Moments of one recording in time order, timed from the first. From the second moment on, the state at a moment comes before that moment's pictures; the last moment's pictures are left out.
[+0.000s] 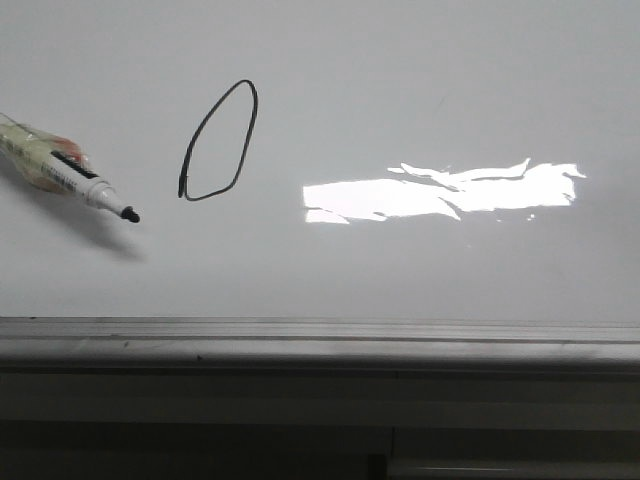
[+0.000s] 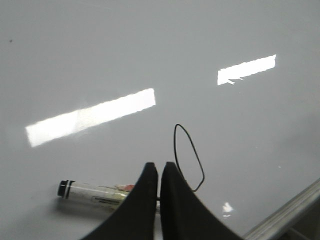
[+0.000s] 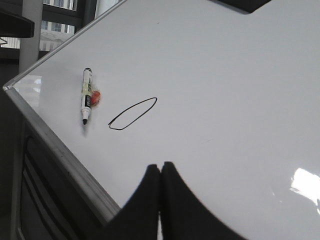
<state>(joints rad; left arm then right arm) -0.37 0.29 -0.23 1.55 -0.24 -1.54 0.55 0.06 -0.15 0.98 0.20 -1.26</state>
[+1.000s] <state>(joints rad) 0.02 0.00 0.00 0.01 0.10 0.00 0.55 0.06 -0.15 0.98 0.20 -1.26</state>
